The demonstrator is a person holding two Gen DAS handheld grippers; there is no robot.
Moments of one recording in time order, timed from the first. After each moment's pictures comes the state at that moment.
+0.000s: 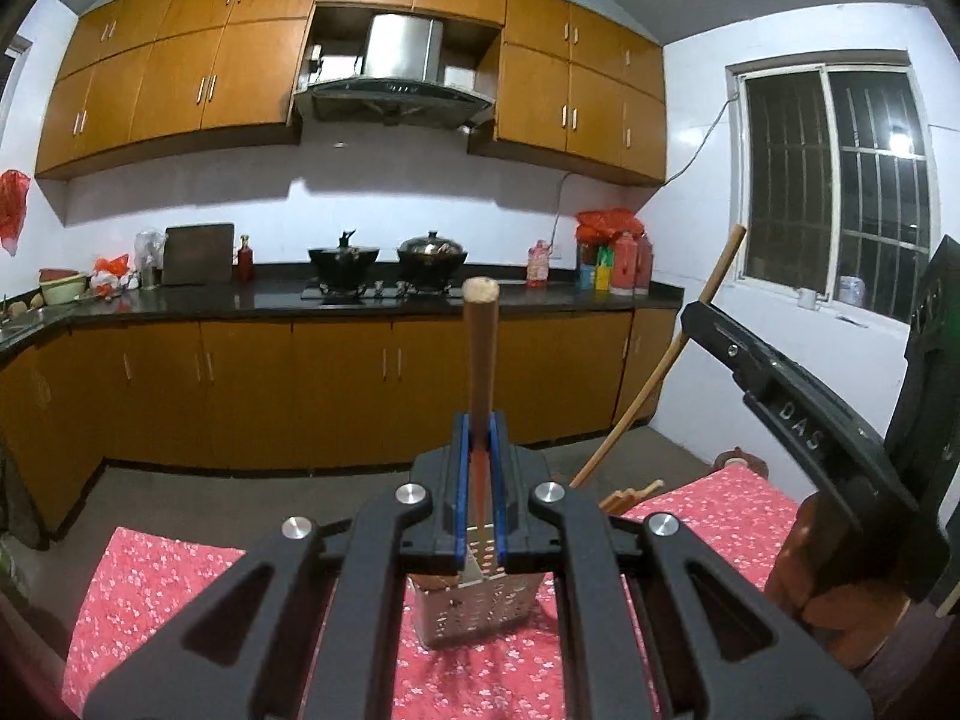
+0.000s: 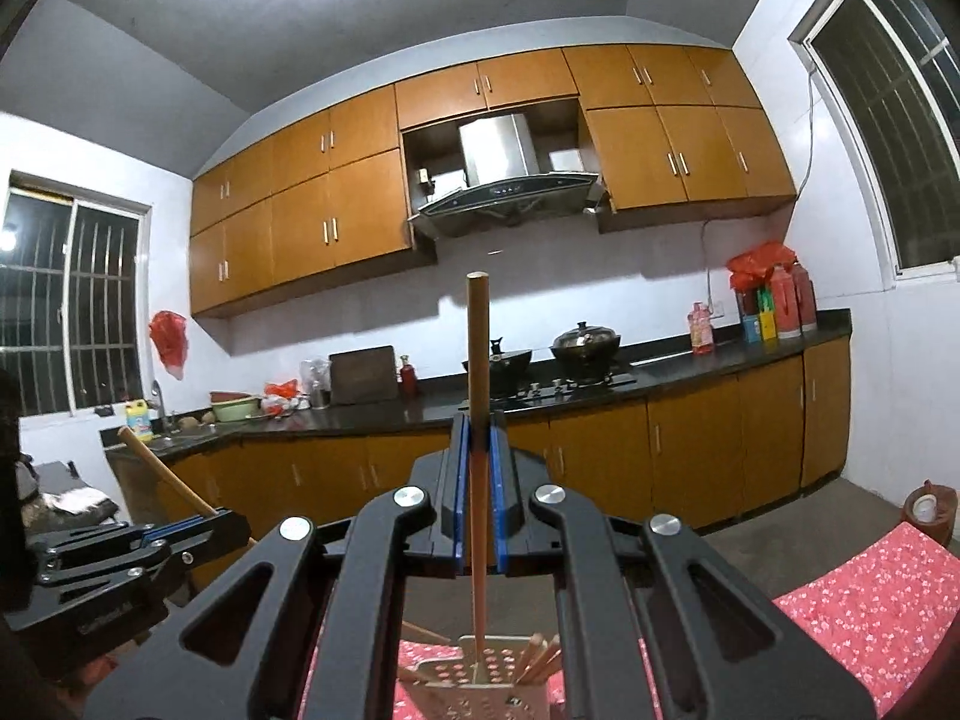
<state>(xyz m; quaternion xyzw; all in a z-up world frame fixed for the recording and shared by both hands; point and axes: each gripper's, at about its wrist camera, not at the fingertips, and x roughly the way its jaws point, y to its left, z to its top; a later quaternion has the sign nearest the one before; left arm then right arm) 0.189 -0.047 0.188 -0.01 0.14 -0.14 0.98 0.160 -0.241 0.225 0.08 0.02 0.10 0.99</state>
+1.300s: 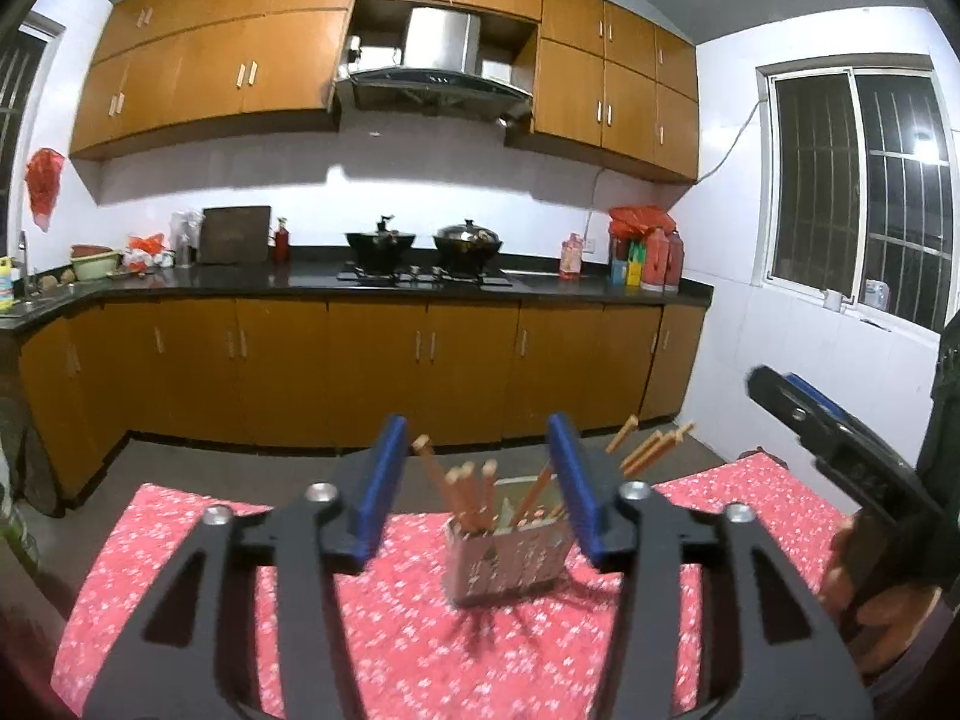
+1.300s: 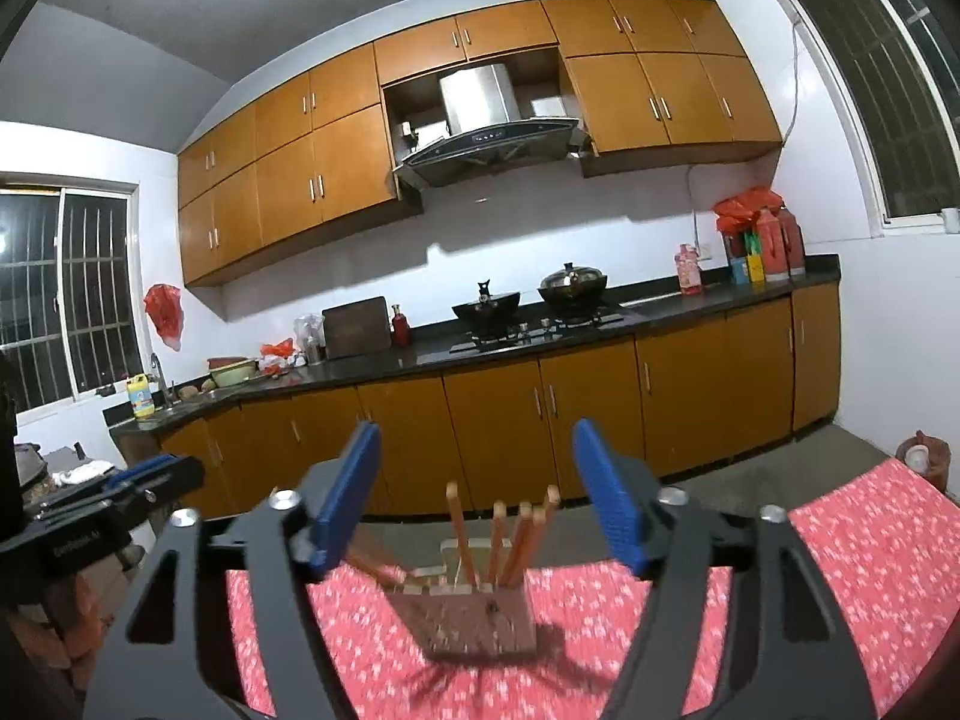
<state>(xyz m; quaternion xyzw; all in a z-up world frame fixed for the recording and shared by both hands) 0.140 -0.006 0.153 -0.02 0.14 -0.10 0.98 0.101 -0.259 0.193 0.09 0.08 0.10 0.99</state>
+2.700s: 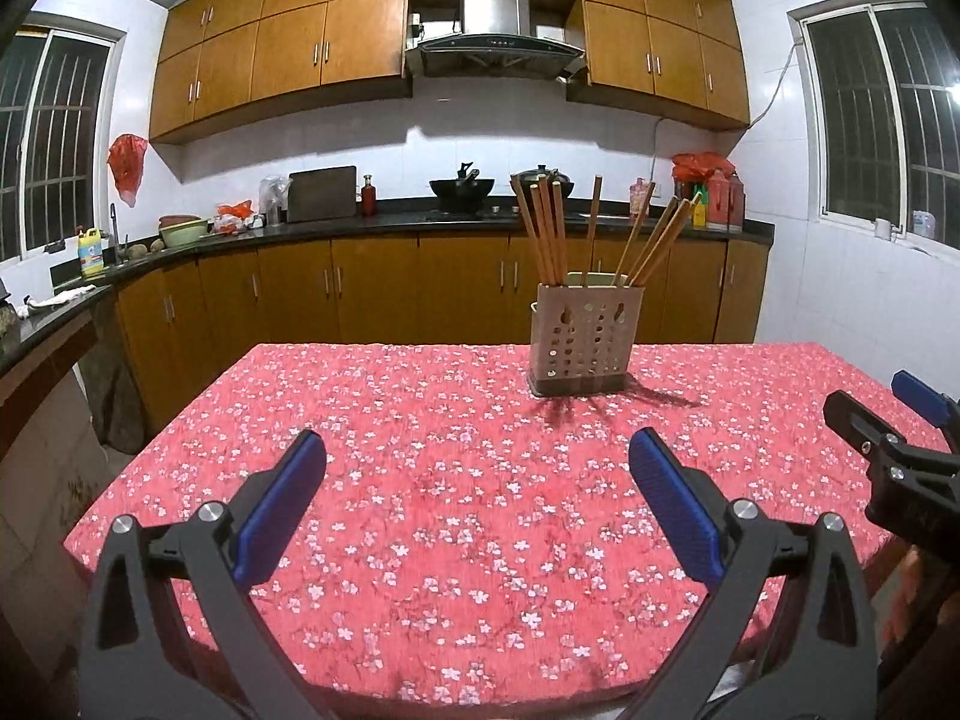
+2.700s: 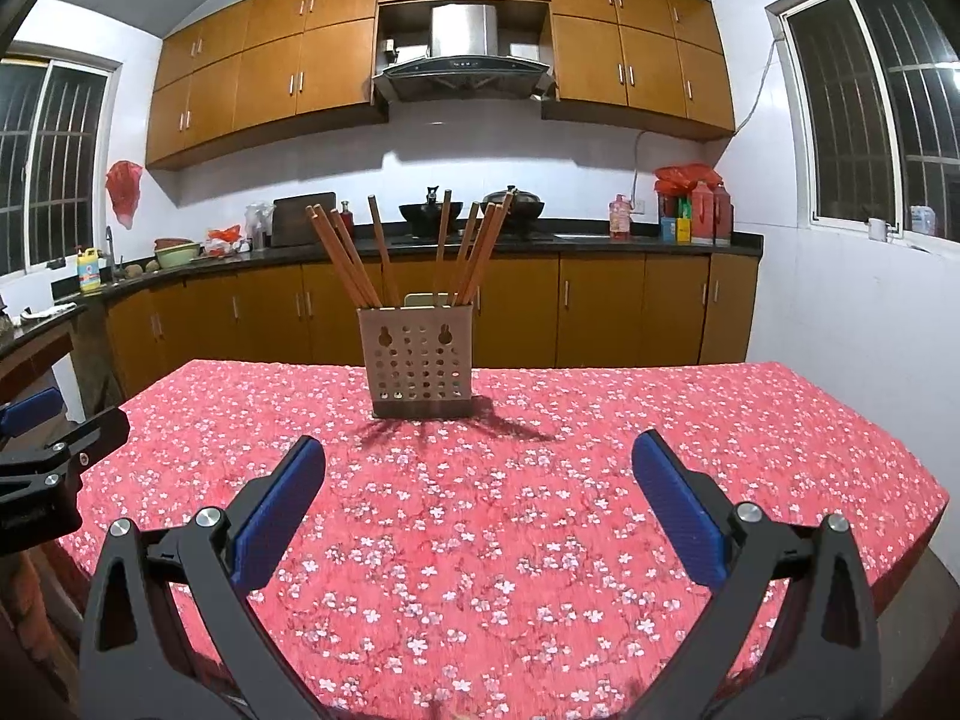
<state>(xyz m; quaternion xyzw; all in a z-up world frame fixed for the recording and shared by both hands) -0.033 0.009 0.015 0.01 0.18 0.00 0.98 -0.054 -0.216 0.070 0.01 0.16 0.01 0.99</state>
